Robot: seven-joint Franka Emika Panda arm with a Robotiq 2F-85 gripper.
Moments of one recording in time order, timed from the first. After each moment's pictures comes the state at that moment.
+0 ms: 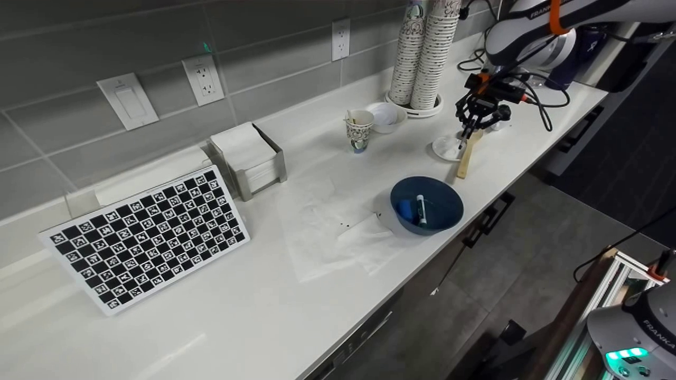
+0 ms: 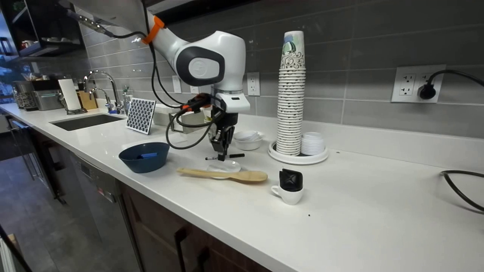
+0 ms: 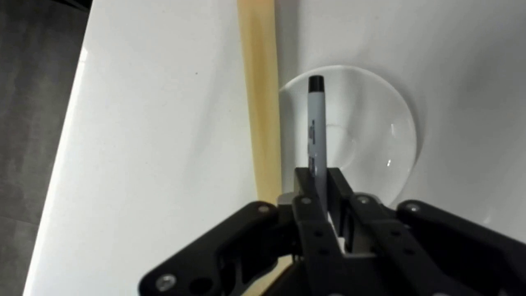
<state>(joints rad) -0.18 0.28 -0.19 -1.99 0.25 2.20 0.72</state>
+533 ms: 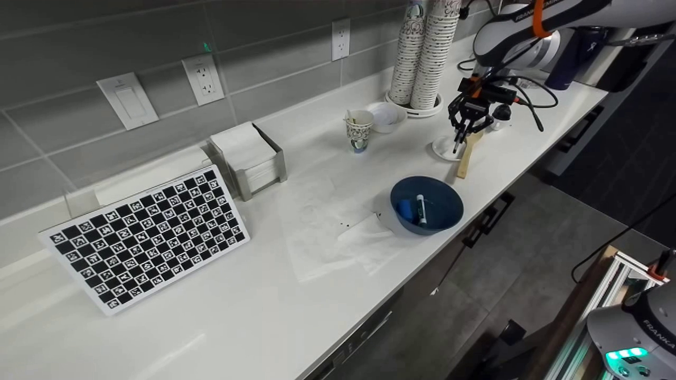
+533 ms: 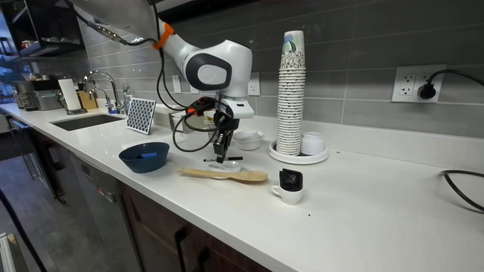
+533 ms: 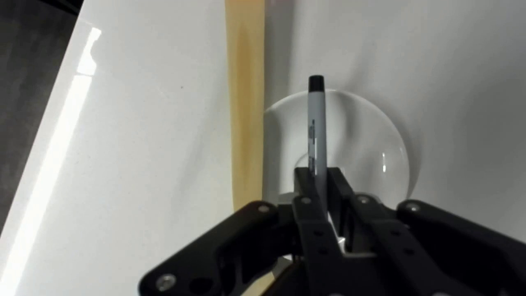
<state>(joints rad) -0.18 0.36 -0.18 -1.91 0.29 2.12 0.65</state>
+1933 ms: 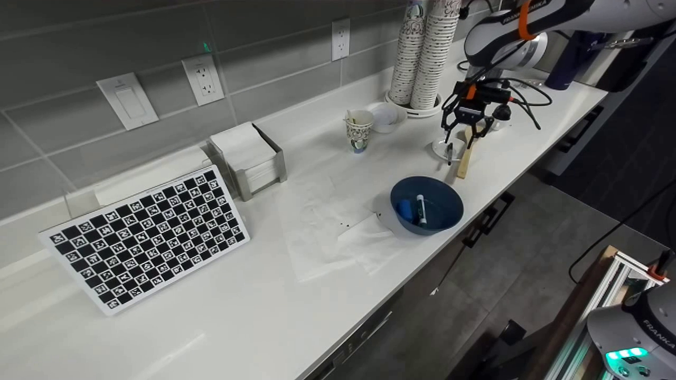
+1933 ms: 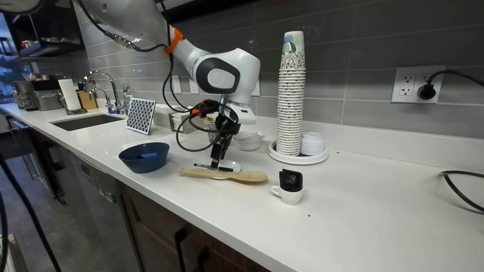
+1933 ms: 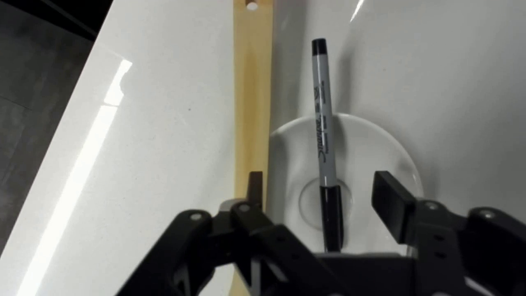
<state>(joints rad) -0.18 0.44 -0.19 -1.81 0.31 1.98 0.64</state>
